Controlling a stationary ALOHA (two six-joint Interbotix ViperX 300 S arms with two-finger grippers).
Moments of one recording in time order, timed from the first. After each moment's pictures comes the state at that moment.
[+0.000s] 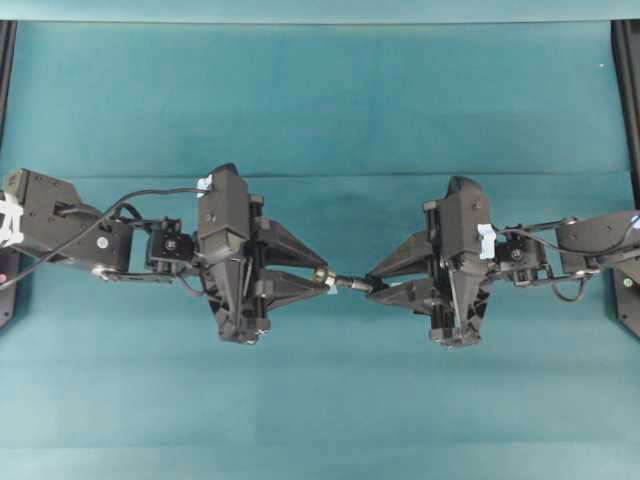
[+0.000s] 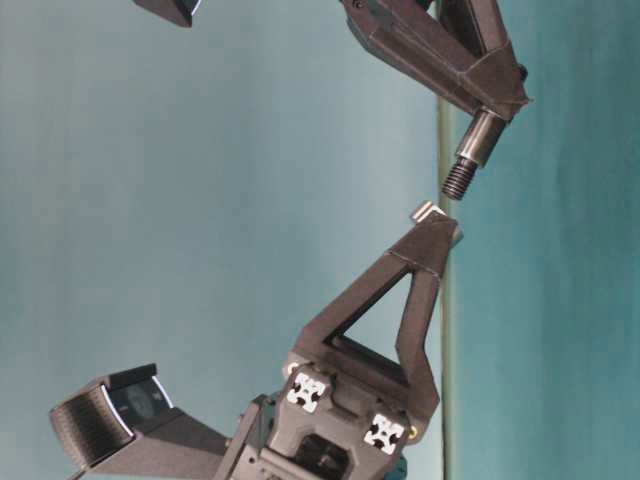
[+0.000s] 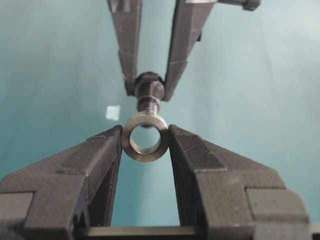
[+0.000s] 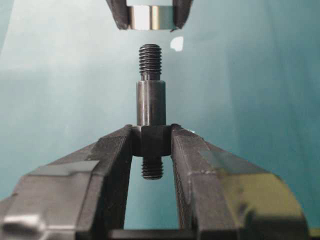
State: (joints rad) left arm -0.03 0.03 0.76 0.02 -0.48 -0.24; right arm 0.02 -0.10 0.98 -0.11 -0.39 0.25
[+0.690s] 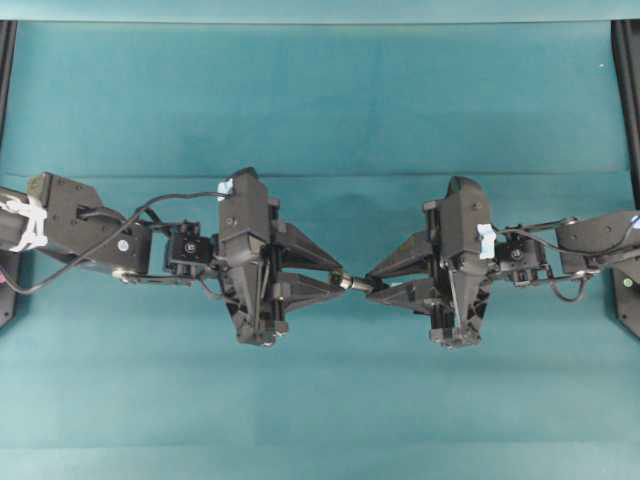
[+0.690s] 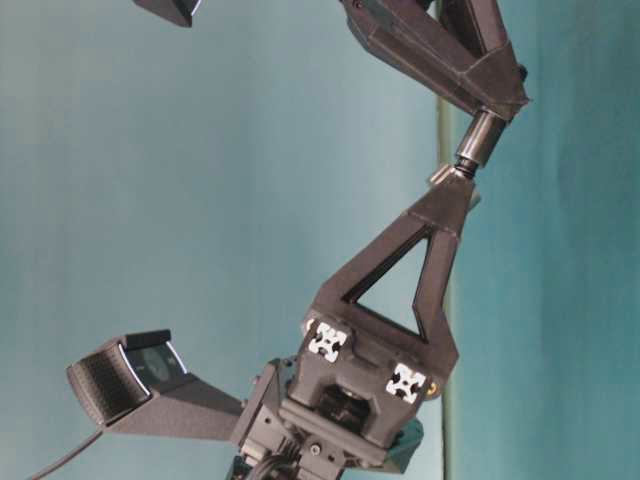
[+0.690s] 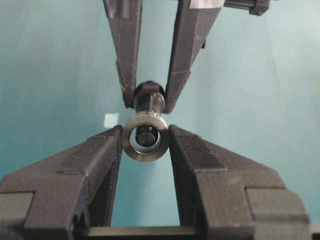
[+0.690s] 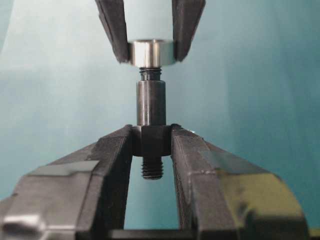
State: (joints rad) left arm -0.03 0.10 0.71 0.02 -0.48 -0.24; right arm 0.02 -0.10 0.98 -0.11 -0.39 0.25
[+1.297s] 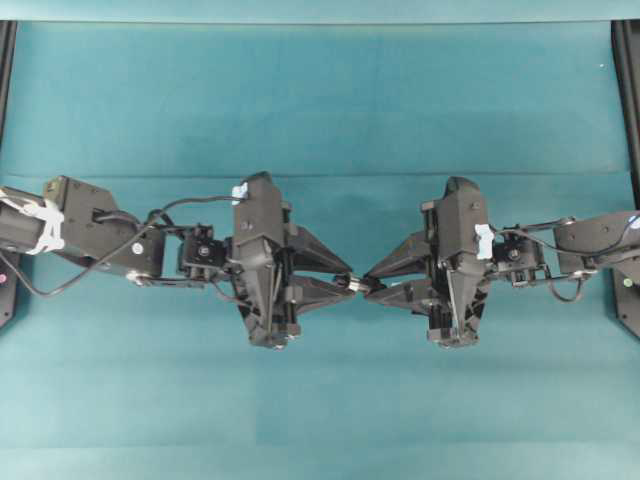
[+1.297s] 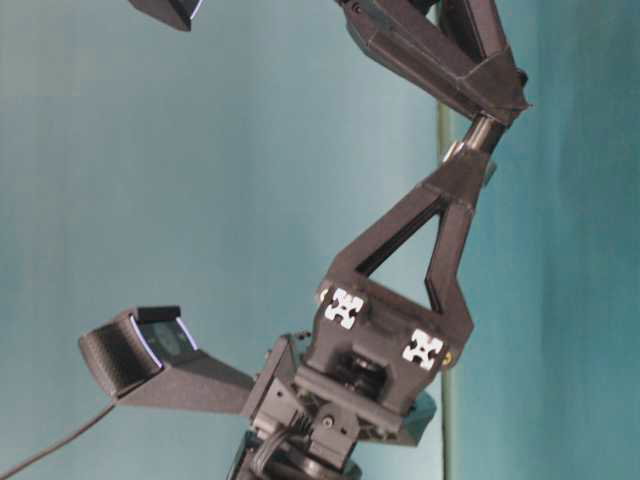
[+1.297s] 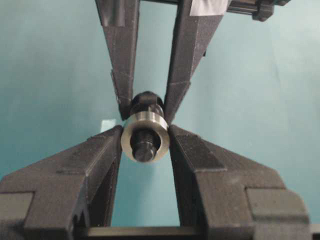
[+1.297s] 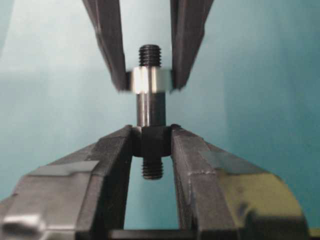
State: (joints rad) left arm -0.04 0.14 0.66 0.02 -0.48 -0.24; right arm 0.03 -0.09 0.97 -0.11 -0.39 0.25
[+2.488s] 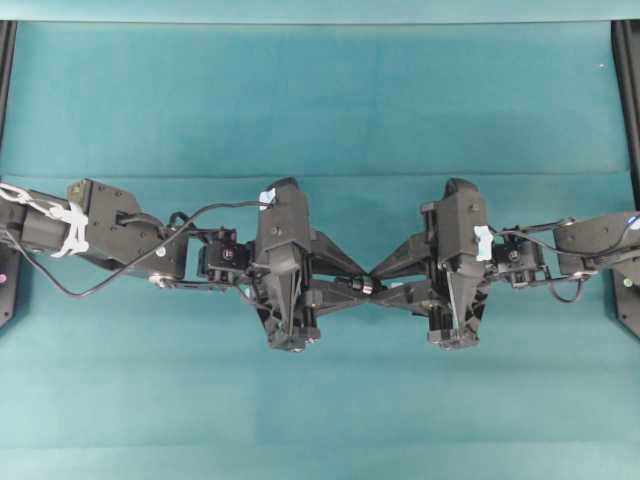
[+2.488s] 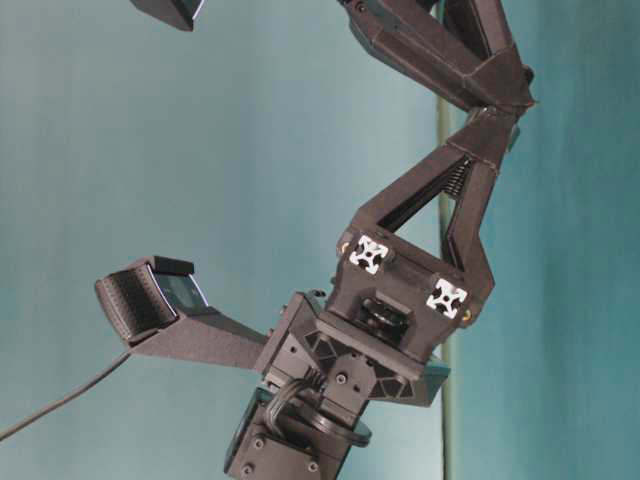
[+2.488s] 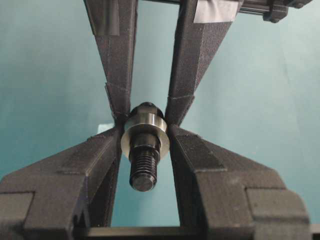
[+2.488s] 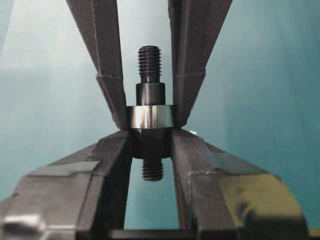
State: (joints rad) left arm -0.04 0.19 0.59 0.02 -0.41 -0.24; right arm 0.03 -0.09 0.97 -0.11 -0.39 0.25
